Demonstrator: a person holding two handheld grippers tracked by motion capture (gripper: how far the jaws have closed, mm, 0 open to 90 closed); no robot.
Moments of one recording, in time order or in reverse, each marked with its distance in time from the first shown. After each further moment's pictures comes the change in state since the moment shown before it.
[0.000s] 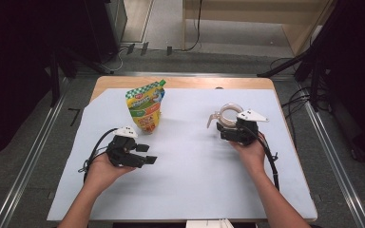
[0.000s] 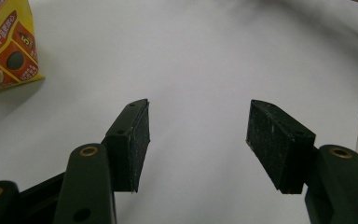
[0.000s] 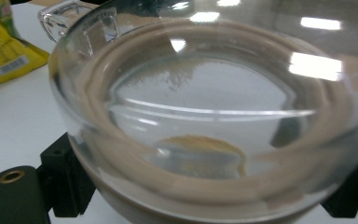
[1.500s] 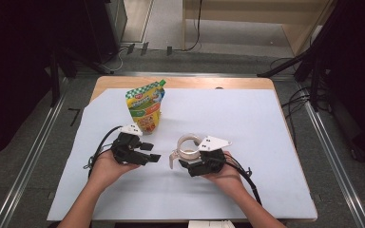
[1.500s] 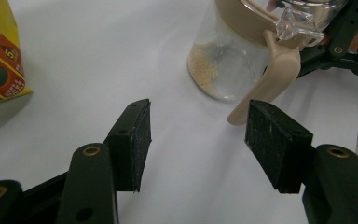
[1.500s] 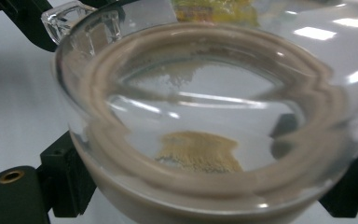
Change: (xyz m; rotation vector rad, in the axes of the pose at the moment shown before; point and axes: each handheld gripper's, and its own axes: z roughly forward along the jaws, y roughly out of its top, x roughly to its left) left arm 0.002 0.009 0.011 0.012 -0.026 0.009; right arm 0.118 -0.026 -0.012 0.060 0.427 -0.221
